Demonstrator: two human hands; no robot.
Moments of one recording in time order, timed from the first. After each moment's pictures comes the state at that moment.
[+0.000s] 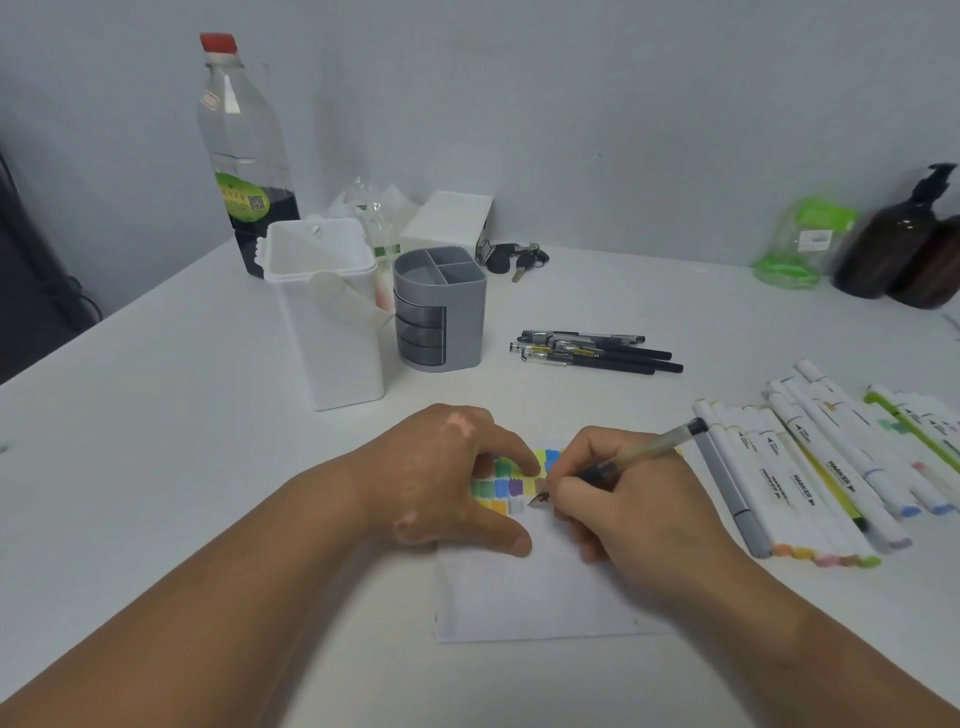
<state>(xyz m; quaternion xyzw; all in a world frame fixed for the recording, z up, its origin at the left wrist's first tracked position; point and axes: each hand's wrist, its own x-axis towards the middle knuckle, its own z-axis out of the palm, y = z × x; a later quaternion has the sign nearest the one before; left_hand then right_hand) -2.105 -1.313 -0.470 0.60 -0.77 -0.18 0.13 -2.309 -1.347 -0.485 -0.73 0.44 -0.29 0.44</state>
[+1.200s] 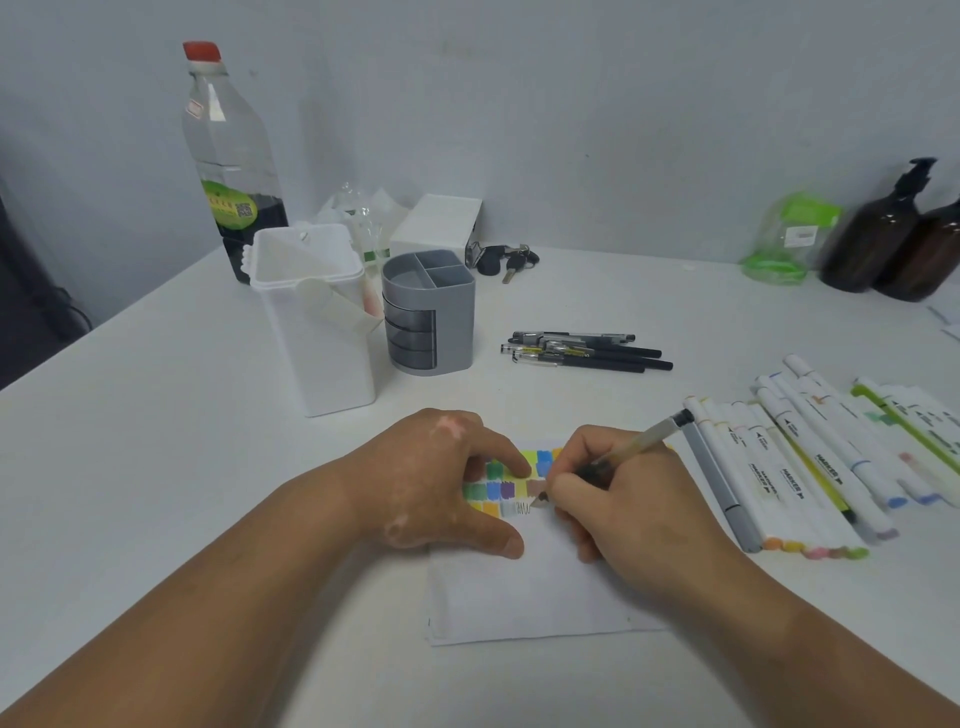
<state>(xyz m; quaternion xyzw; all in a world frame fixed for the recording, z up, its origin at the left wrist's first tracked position) -2.104 -1.315 -0.473 0.60 -0.77 -0.18 0.13 -2.311 -1.349 -0.484 -0.73 0.47 -0.28 0.41</state>
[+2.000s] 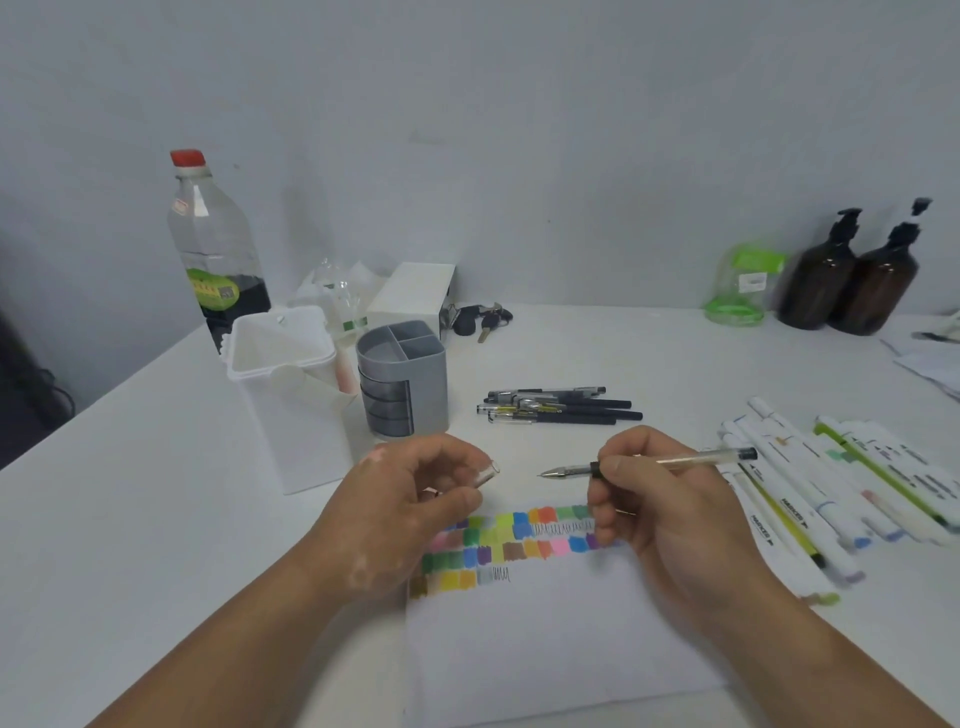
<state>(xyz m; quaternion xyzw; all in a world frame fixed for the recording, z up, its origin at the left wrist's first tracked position) -2.105 -1.321 -0.472 0.61 -0.59 -0.31 0.43 -2.335 -1.372 -0.465 -0.51 0.33 -0.49 0.63</state>
